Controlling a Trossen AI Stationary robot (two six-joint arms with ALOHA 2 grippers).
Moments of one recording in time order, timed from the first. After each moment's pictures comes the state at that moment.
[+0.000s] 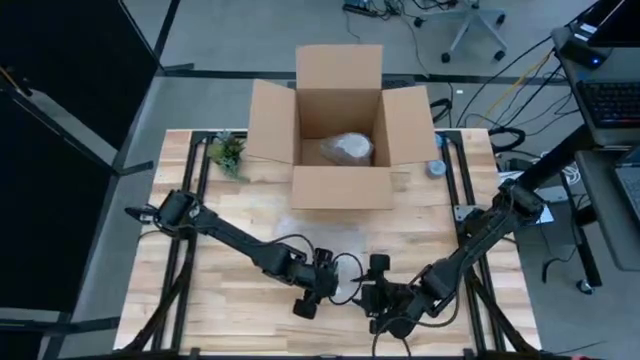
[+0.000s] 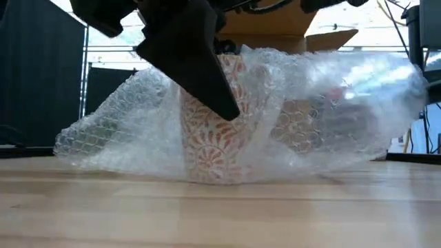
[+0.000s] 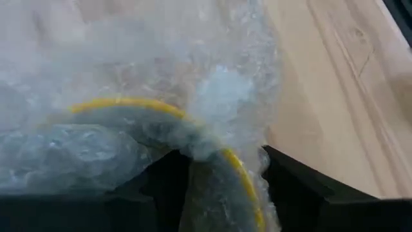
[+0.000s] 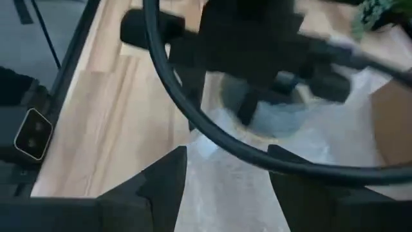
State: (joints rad) left arm -0.38 1.98 1.41 -0.40 -0.05 -0.02; right arm 0.72 1.71 1.22 -0.41 0.66 0.50
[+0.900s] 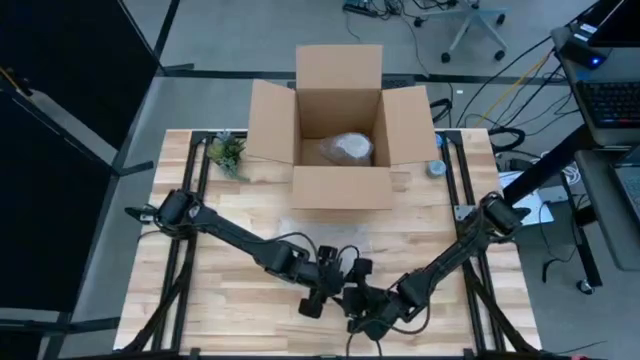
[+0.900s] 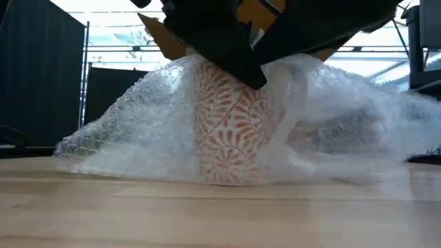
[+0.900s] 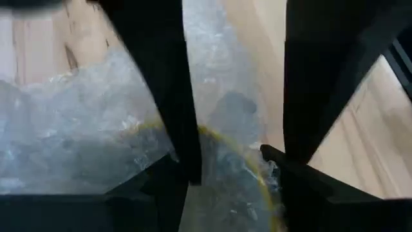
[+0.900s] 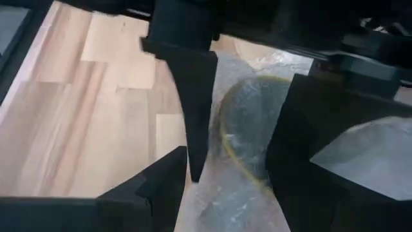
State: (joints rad) left arm -0.38 1.98 1.47 -0.41 -0.07 -0.02; right arm 0.65 1.92 1.22 -0.17 0.73 0.43
